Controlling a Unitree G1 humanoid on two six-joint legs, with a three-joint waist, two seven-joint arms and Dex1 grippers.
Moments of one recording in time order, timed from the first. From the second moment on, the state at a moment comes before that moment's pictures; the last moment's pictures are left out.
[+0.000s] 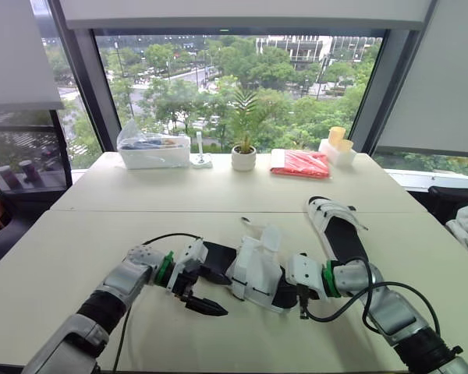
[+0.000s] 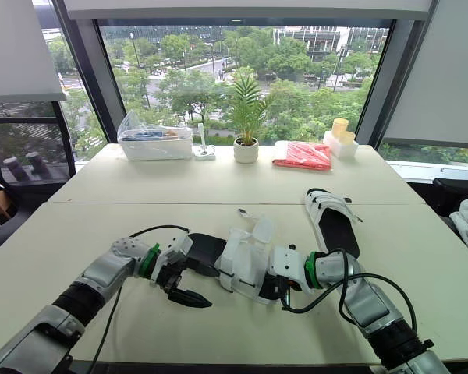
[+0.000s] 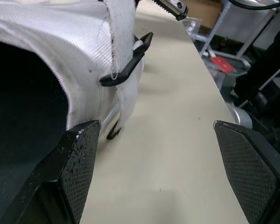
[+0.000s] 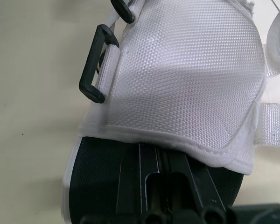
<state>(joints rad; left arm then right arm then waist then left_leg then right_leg) -0.65 0.54 -0.41 0.44 -0.40 0.17 -1.48 -0.37 -0.64 0.27 0.02 -0.04 0.04 1.07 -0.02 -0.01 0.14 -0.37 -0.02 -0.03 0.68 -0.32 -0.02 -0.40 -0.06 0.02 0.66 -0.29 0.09</state>
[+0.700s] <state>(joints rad) -0.57 0.52 -0.38 0.30 -0.33 0.30 -1.53 -0.38 -0.64 0.27 0.02 -0.04 0.04 1.07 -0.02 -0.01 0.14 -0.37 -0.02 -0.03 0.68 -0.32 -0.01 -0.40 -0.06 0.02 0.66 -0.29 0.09</state>
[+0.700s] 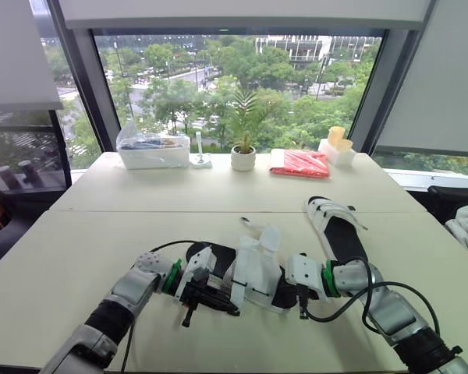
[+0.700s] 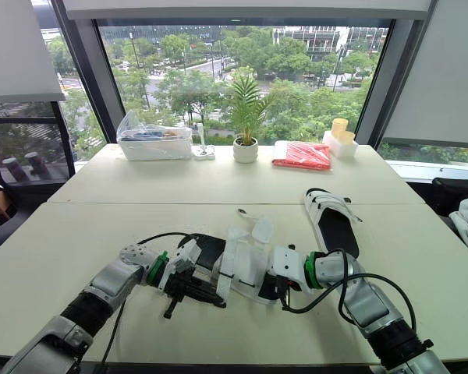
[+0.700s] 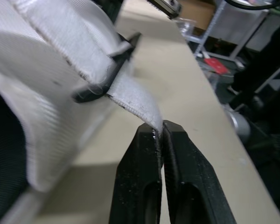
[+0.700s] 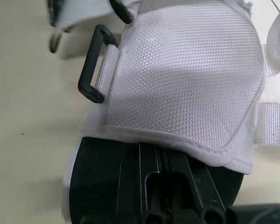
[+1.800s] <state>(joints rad) -0.77 0.51 -0.33 0.18 -0.57 0.64 -1.49 -0.38 -0.65 0.28 0.04 -0.04 0.01 1.08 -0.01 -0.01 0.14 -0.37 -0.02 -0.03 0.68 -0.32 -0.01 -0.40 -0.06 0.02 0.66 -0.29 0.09</state>
